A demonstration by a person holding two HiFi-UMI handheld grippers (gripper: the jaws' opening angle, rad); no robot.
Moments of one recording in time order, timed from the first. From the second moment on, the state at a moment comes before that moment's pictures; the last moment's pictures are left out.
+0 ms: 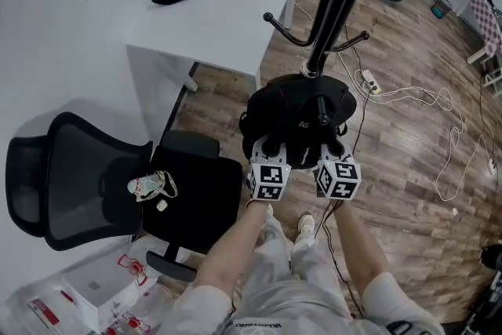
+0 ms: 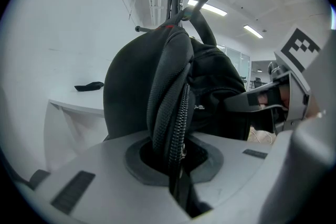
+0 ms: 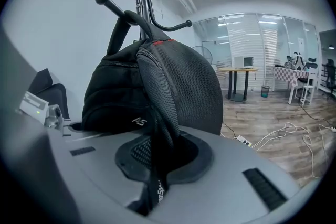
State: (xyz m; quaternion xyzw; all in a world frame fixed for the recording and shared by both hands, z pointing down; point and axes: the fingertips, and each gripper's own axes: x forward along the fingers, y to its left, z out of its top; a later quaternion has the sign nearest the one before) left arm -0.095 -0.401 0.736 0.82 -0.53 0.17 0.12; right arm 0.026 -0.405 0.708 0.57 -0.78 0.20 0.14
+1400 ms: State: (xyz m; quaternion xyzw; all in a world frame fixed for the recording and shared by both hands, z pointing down) left arm -0.071 -0.284 0.691 0.80 -0.57 0.14 0.09; right arm 0.078 -0.267 0.660 0.53 -0.83 0.15 0.13
